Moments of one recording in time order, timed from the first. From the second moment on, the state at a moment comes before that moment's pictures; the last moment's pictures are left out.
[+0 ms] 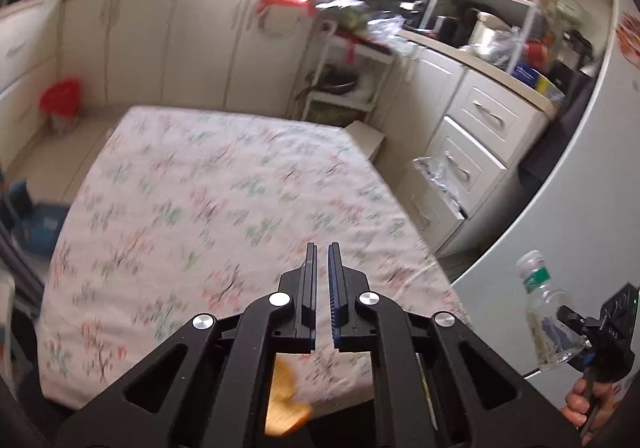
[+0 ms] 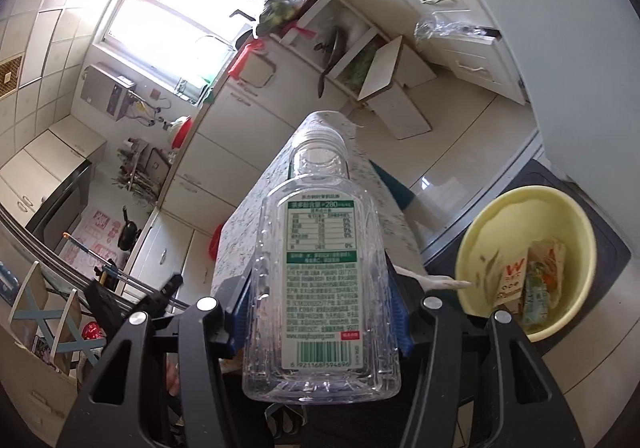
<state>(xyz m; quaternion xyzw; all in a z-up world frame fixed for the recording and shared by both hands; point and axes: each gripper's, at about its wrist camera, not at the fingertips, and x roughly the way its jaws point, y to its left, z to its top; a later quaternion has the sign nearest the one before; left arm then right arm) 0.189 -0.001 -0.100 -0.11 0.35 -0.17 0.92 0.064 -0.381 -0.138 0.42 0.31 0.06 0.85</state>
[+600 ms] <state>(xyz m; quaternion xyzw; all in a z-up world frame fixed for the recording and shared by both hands) 0.196 0.015 -0.191 -0.10 0.46 -0.15 0.87 0.051 -0.407 -0.189 0.44 0.36 0.00 0.83</state>
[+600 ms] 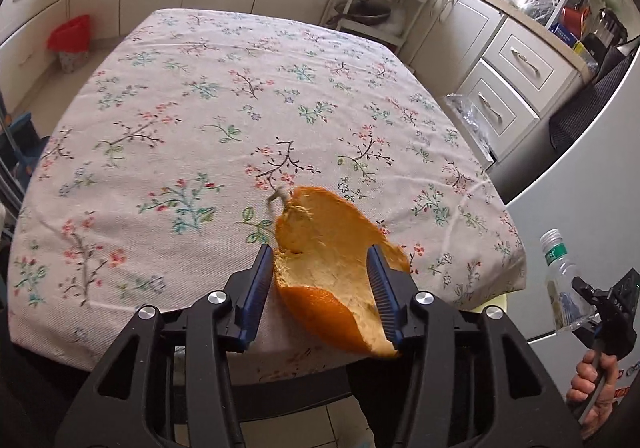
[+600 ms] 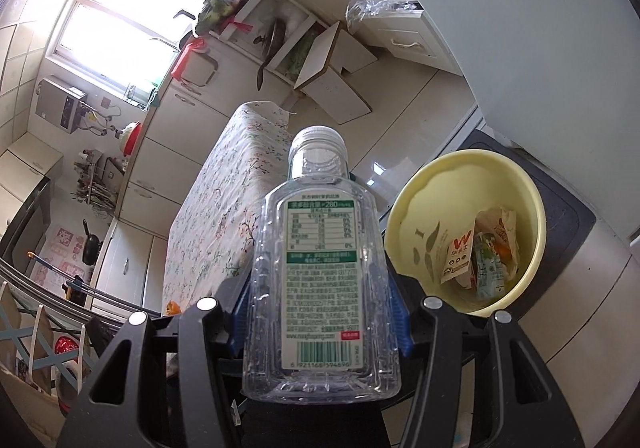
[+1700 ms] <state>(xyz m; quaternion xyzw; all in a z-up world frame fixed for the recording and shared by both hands) 0.172 -0.079 -0.100 0.00 0.36 -0.23 0.91 0.041 -0.409 -0.191 0.45 0.35 -0.01 0.82</state>
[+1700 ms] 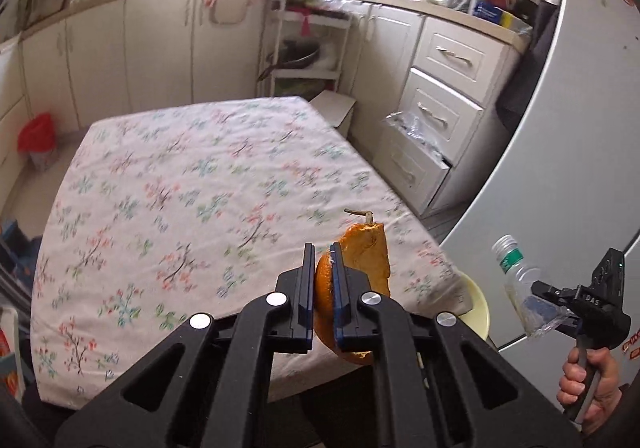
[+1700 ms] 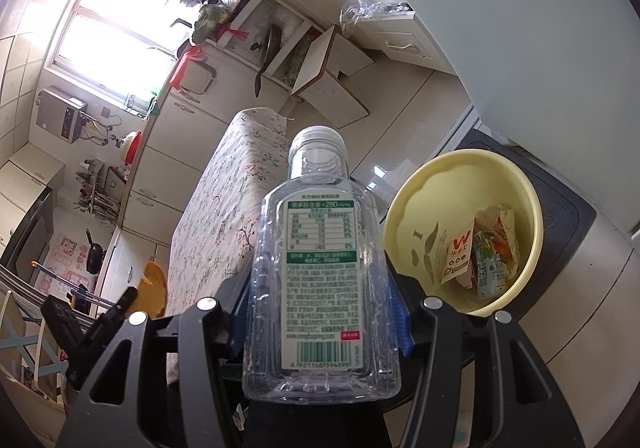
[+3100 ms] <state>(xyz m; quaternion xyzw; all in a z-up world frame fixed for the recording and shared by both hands) 0.156 -0.290 -0.123 0.10 0.36 -0.38 0.84 0.035 -0.462 -0.239 0.47 0.36 -0.10 0.80</state>
